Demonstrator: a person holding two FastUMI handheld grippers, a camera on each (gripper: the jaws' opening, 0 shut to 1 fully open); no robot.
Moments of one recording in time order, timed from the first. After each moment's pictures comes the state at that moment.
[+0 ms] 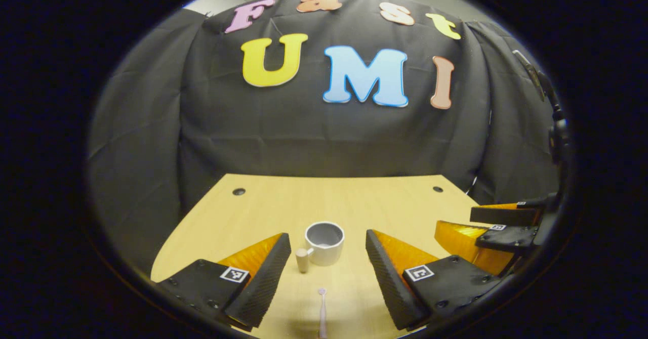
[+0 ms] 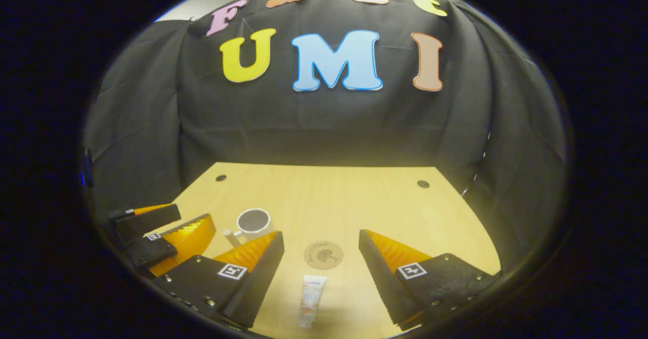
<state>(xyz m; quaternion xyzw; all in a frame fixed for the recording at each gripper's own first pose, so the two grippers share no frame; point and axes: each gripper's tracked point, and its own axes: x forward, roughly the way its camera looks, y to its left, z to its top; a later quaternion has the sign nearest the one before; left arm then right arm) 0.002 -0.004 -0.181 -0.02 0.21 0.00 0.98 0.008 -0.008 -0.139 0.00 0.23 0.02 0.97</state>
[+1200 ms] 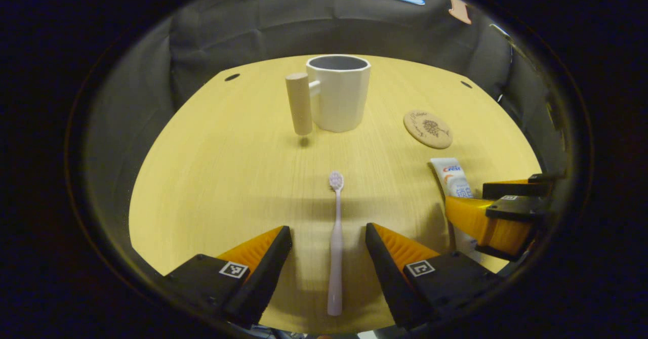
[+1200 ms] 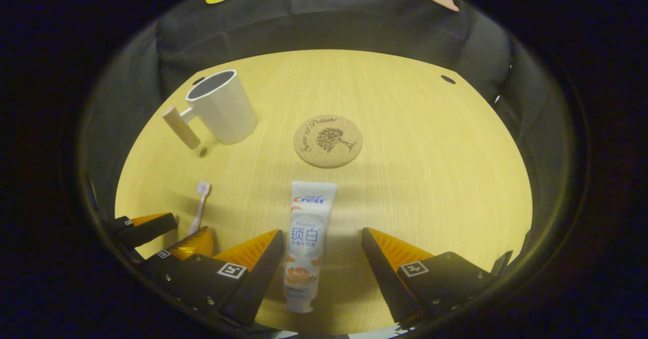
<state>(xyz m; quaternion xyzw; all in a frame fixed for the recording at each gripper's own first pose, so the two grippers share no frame) -0.074 0.020 -0.426 0.00 0.47 0.04 0.88 -0.029 0.000 -0.347 0.00 0.48 0.02 0.87</state>
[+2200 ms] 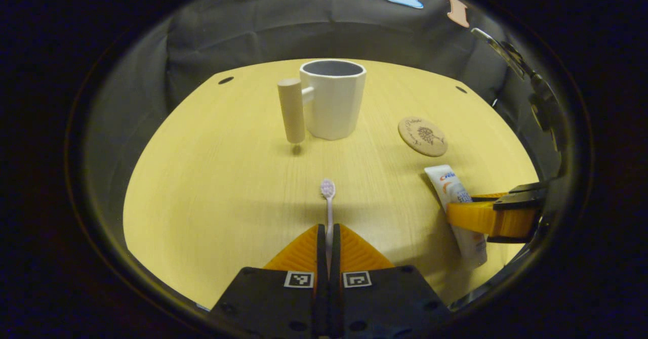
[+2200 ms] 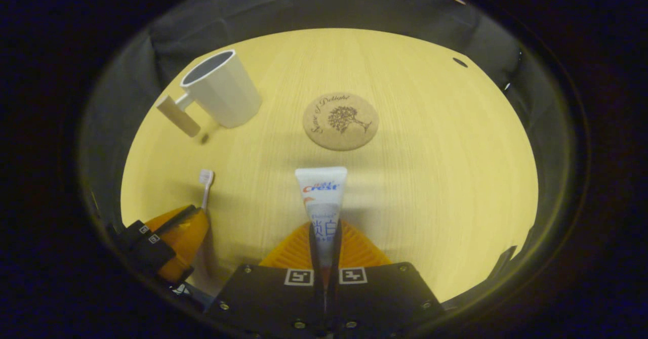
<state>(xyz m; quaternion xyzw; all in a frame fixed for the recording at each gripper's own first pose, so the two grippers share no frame) -0.056 0.018 -0.421 -0.01 0.45 0.01 0.89 -0.034 0.014 -0.350 0.02 0.54 0.04 0.84</state>
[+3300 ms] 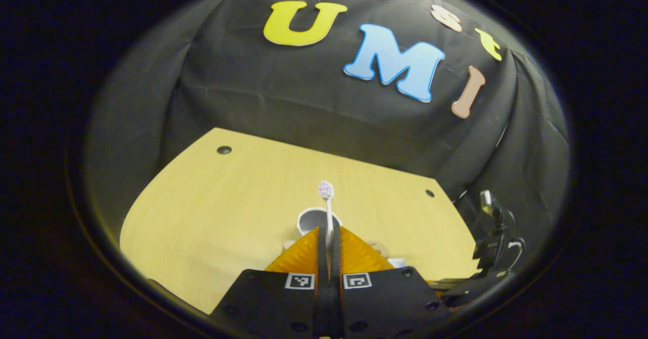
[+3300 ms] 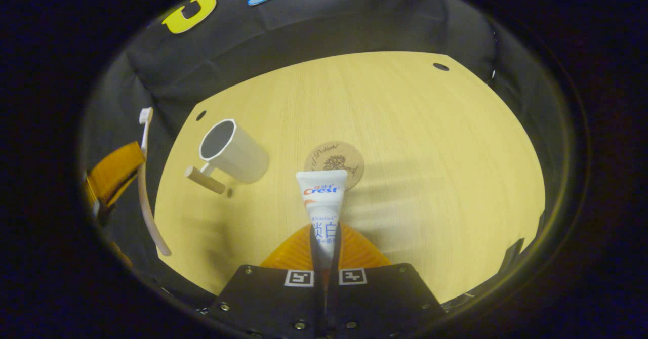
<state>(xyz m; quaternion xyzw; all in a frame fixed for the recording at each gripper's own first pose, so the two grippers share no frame) 0.071 0.031 -0.175 -0.15 0.25 -0.02 0.96 -0.004 0.008 -0.282 0.12 0.48 0.03 0.87</state>
